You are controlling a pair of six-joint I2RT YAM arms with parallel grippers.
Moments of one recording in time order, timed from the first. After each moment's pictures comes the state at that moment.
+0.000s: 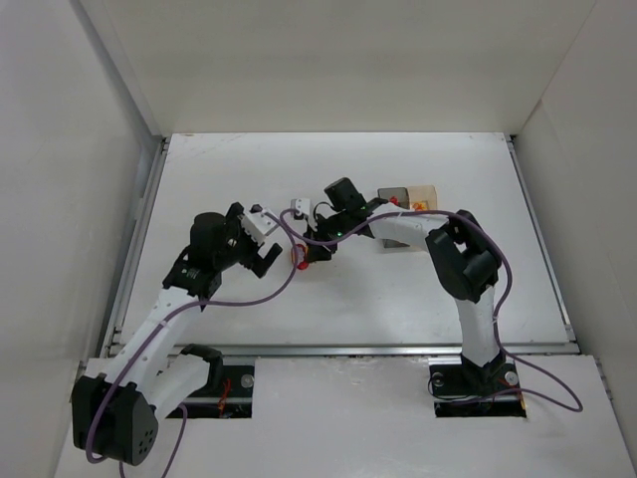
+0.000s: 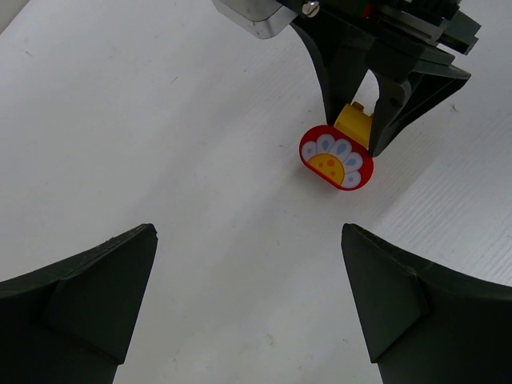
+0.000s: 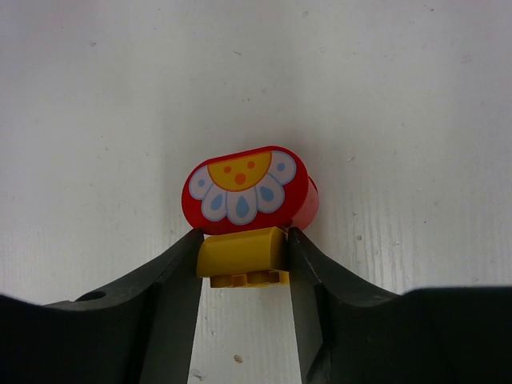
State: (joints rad) left arm -0.28 0.92 0.63 -0.21 0.34 0.45; right arm 0.68 2.07 1.46 -0.27 -0.71 -0.53
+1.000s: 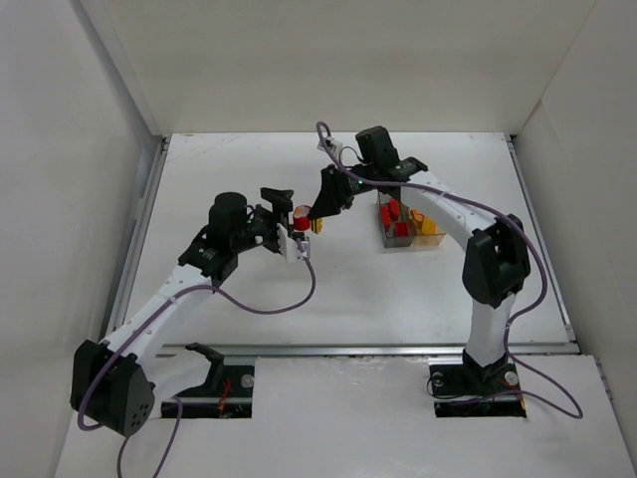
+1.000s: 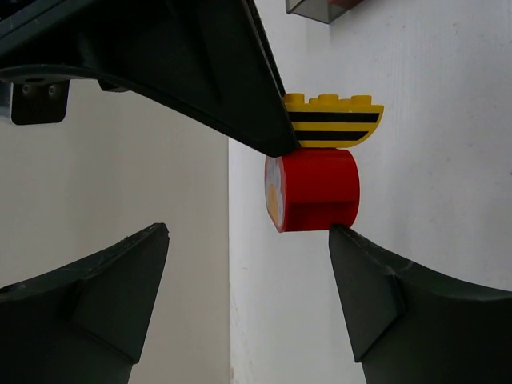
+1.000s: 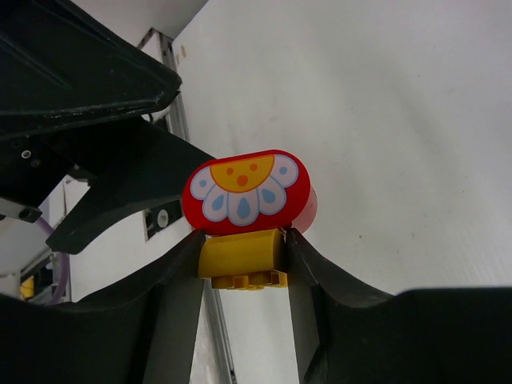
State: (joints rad) left arm -0.43 1.07 0.76 -0.07 0.49 1.30; right arm 0.54 1.93 1.69 -0.45 -0.94 0.14
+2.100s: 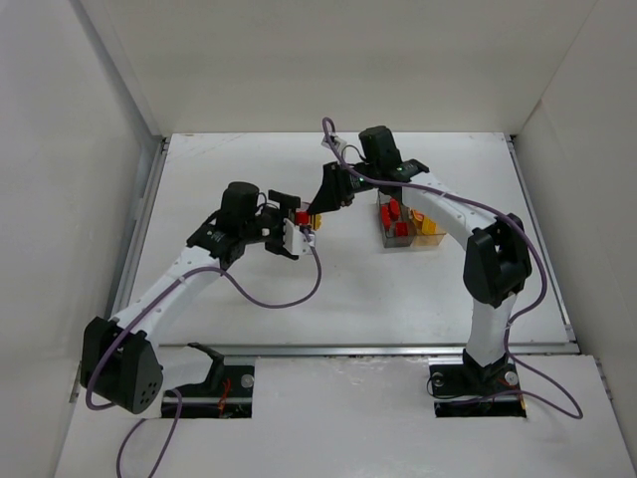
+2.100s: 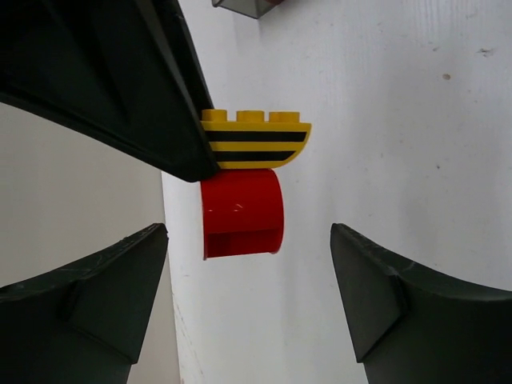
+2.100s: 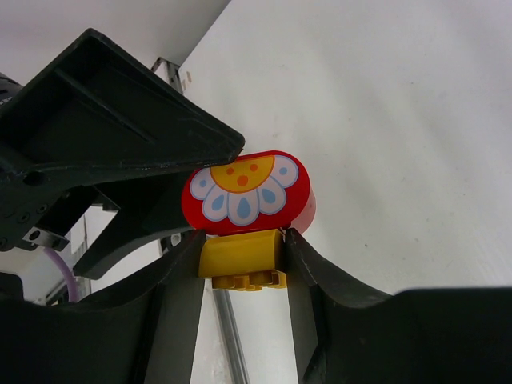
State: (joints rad) left arm -0.44 1.20 0.91 -0.31 0.51 1.31; right arm 0.52 1.92 1.65 -0.33 -0.93 0.28
